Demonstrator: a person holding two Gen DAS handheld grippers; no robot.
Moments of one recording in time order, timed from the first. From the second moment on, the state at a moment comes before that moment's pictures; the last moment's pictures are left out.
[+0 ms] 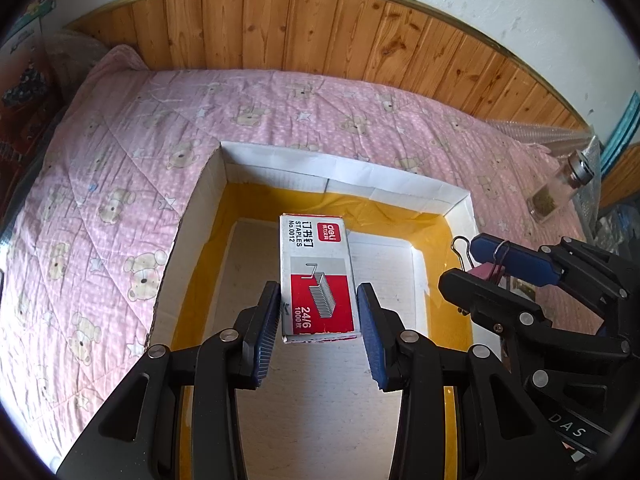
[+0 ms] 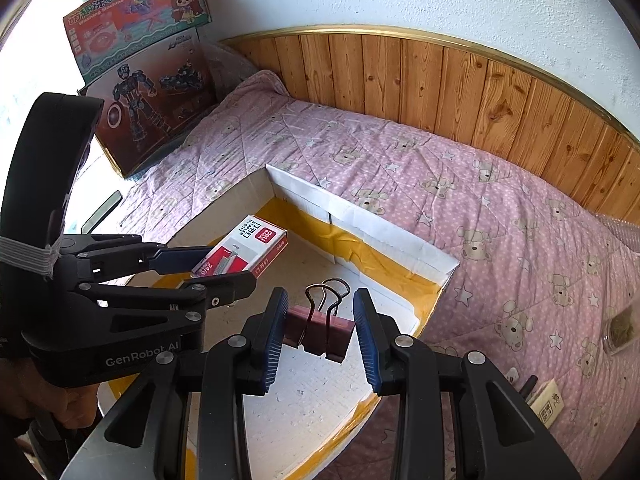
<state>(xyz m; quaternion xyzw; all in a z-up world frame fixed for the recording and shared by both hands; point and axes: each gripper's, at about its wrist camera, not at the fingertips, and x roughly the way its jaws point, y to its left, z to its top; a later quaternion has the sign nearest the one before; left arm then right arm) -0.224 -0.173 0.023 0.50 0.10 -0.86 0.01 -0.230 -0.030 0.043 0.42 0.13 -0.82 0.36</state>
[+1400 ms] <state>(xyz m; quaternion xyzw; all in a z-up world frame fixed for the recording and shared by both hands) -0.264 -0.190 -0.050 0.58 0.11 -0.81 0.02 -0.259 -0.088 -0.011 0.49 0.29 -0.74 0.37</state>
